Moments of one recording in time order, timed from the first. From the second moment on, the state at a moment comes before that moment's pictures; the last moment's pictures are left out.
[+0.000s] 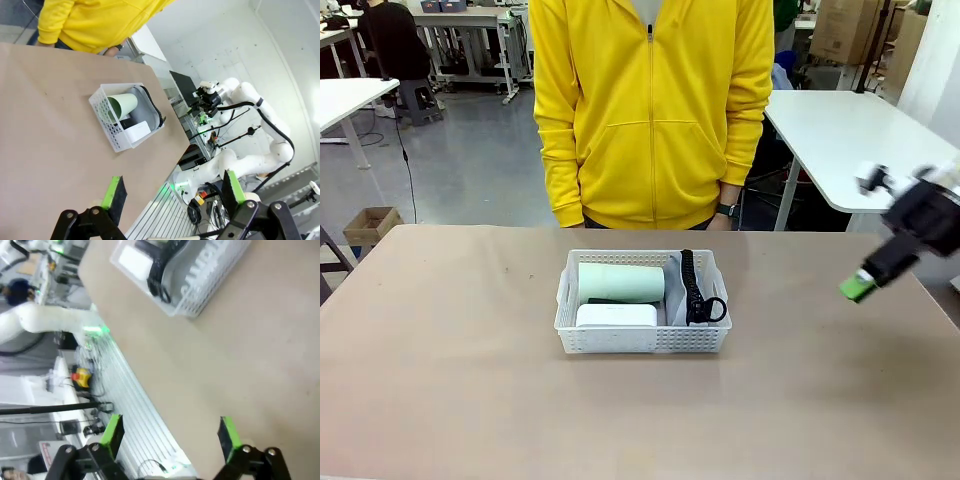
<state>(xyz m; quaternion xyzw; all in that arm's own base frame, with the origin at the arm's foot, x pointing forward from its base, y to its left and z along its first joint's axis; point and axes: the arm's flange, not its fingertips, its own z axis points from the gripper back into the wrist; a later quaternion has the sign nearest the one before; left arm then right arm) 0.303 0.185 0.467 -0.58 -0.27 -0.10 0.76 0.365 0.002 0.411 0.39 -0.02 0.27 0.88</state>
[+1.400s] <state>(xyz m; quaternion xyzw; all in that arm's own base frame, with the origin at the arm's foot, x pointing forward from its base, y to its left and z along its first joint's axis) 0.303 0.185 0.467 -0.58 -0.27 -0.10 0.76 0.342 -0.084 0.351 0.52 -0.07 0.05 0.85</state>
